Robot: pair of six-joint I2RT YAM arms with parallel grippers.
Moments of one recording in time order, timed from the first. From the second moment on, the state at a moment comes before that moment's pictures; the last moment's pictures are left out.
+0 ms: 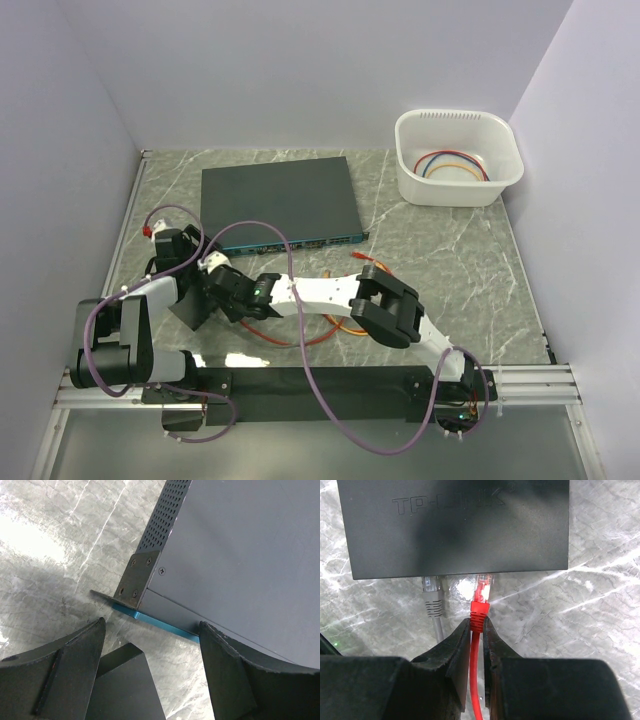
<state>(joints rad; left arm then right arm) 0.08 1.35 0.44 0.26 0.04 -0.74 1.27 2.23 1.72 -0.34 0.20 0.41</state>
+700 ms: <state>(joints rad) 0.08 1.35 0.45 0.26 0.04 -0.73 1.26 2.28 1.73 -0.29 0.21 0.39</state>
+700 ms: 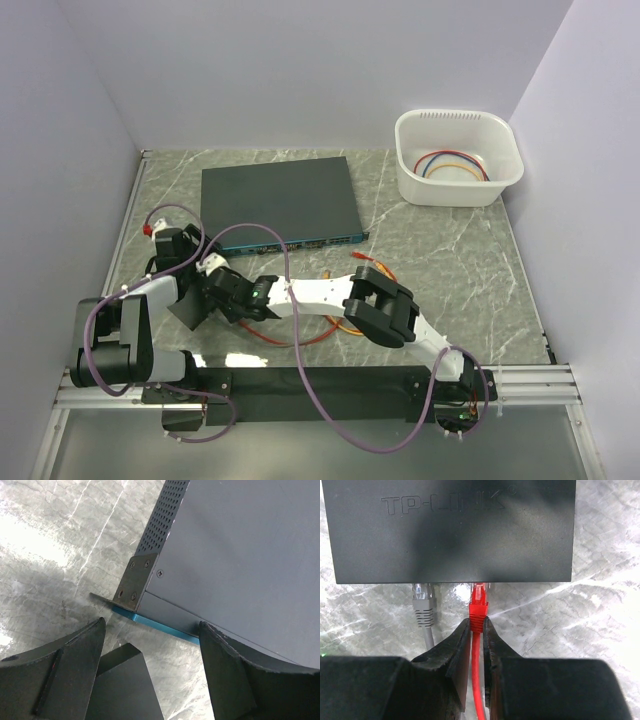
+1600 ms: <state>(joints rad) 0.09 1.45 0.53 0.27 0.06 -0.70 1.18 2.30 1.72 -0.16 0.12 0.26</state>
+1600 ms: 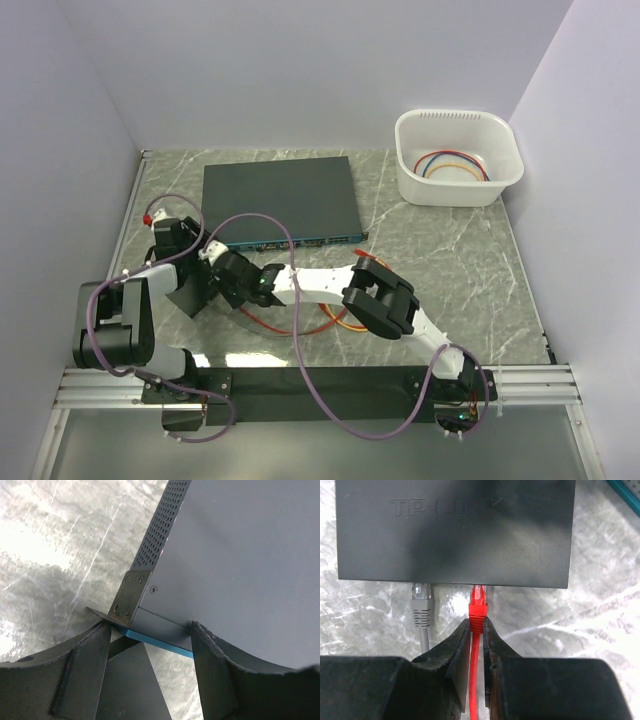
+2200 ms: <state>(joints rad) 0.09 1.50 0.57 0.33 0.03 -0.67 1.12 2.43 1.98 -0.32 0.04 0.40</state>
